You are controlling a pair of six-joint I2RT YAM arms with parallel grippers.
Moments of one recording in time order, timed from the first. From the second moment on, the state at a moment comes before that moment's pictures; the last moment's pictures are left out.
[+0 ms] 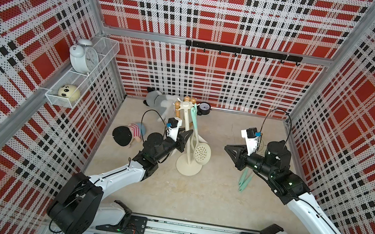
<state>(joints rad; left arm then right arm) -0.51 1.26 0.60 0.69 0.17 -0.20 0.51 0.96 0.93 -0.27 -0.43 0.24</state>
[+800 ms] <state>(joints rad) -0.97 1.61 0.87 0.78 -1.17 -0.02 0.41 0.84 0.75 -0.40 0.05 0.33</state>
